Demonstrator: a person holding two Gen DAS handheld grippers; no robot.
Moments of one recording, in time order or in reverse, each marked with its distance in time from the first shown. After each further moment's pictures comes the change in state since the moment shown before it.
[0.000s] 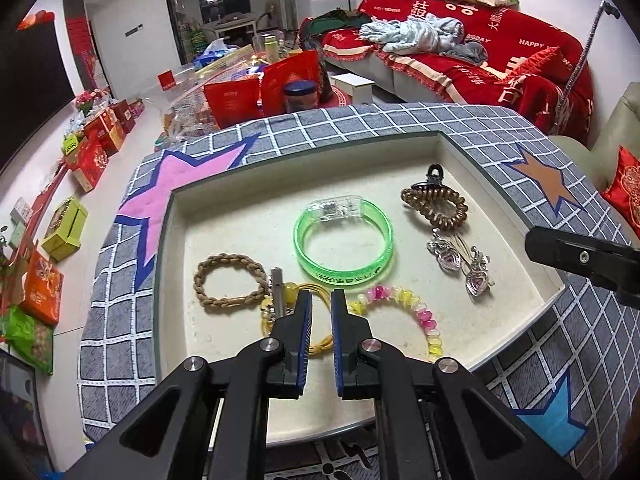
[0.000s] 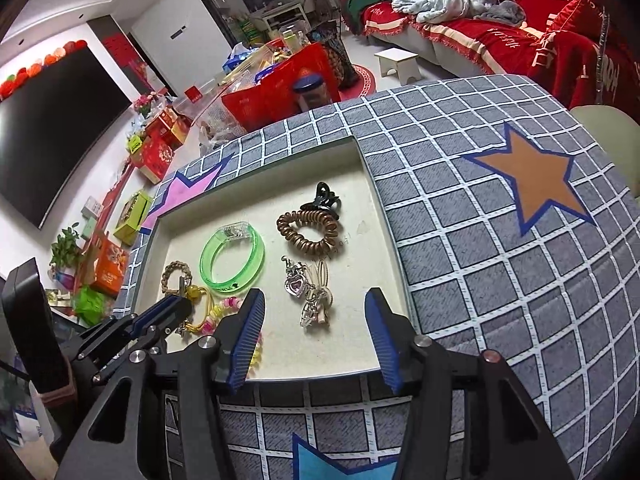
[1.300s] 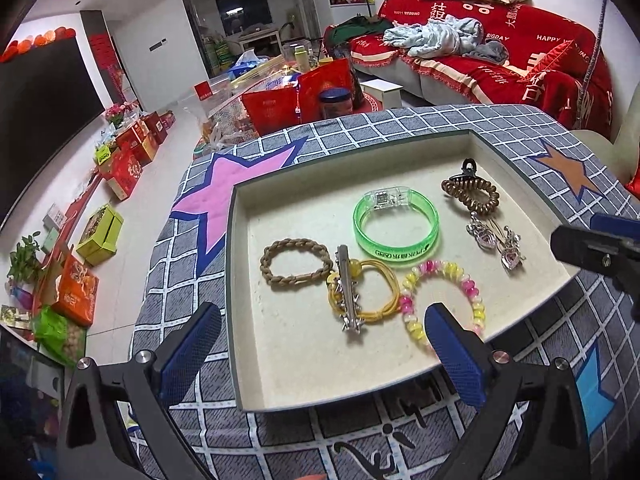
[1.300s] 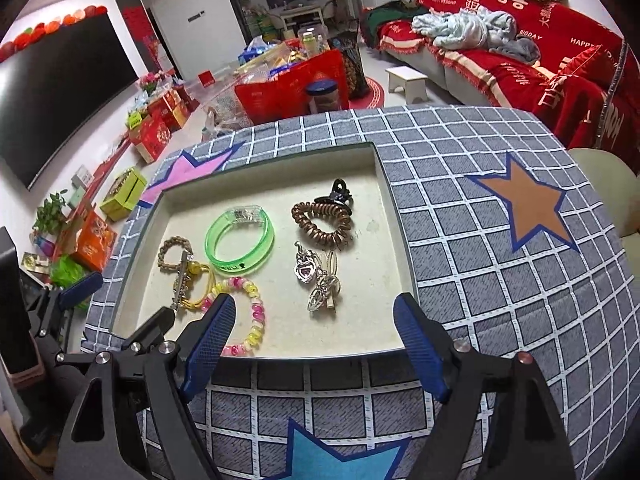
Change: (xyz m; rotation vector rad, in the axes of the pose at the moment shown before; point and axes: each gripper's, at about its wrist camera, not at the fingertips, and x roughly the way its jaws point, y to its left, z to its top) left arm -0.029 0.016 -0.025 0.023 -0.037 0.137; right arm -0.015 0.029 -0.016 -0.135 -0.046 -0.071
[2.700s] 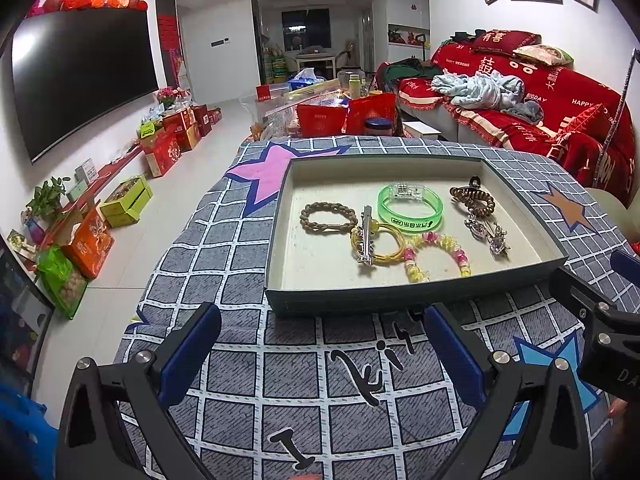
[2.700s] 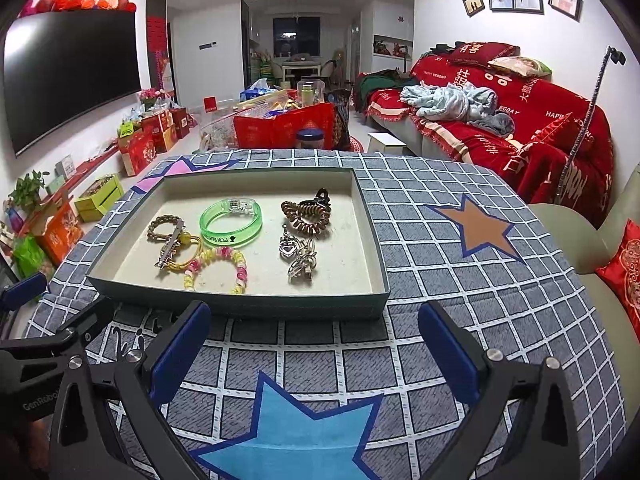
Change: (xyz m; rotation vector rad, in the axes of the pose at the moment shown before) left arm -0.053 0.007 -0.069 -0.225 -0.119 0.061; right arm -0.034 0.017 -0.066 -0.161 -0.215 -0.160
